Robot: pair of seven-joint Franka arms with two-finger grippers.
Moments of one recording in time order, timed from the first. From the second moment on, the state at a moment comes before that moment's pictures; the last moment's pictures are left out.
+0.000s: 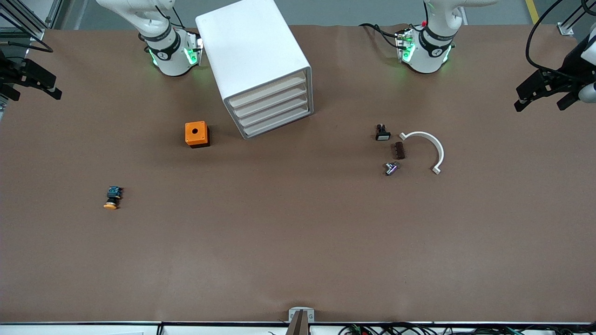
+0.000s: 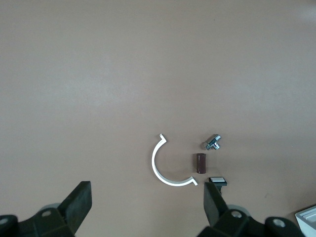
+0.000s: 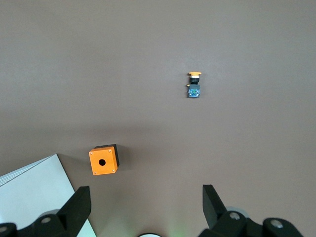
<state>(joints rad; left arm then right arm) -0.03 -0.19 0.00 -1.75 -0.01 1.68 -0.05 -0.06 -0.18 -0.02 -1.69 0.02 1.50 -0.09</state>
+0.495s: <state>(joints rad) -0.03 -0.18 0.00 -1.76 -0.01 1.68 -0.05 -0.06 -0.18 -0.02 -1.69 0.02 1.50 -0.09</state>
